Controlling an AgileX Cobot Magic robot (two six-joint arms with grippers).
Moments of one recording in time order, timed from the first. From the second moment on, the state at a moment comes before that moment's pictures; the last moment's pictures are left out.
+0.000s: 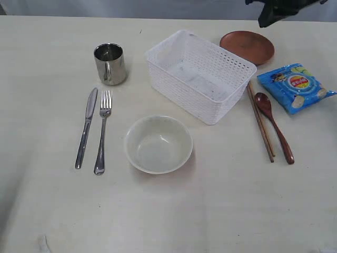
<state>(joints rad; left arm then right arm) -0.20 0.00 0.00 0.04 0.36 -0.08 0.10 1.97 -1.66 0.24 0.95 -0.27</state>
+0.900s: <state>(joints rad) -0.20 0.00 0.00 0.04 0.36 -0.08 -0.55 2.01 -1.37 0.59 1.07 -0.23</state>
